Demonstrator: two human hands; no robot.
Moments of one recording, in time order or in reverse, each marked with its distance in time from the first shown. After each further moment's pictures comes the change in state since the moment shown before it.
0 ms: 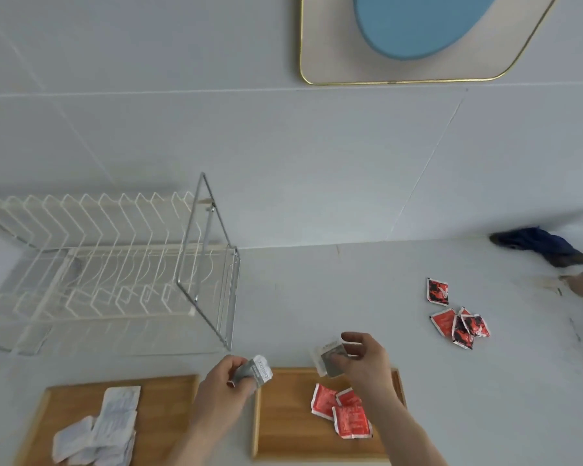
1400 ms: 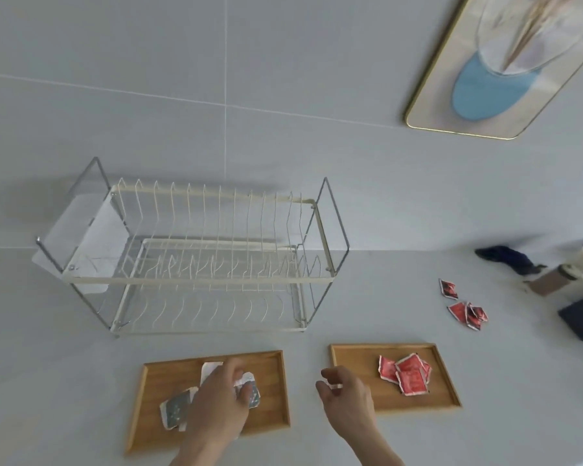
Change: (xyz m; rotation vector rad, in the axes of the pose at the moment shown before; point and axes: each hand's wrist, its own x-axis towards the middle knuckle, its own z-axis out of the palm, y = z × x) left_hand -0.028 -0.113 -0.167 0.263 0.045 0.288; right_hand -0.166 0.013 0.188 -0.501 0.150 -0.125
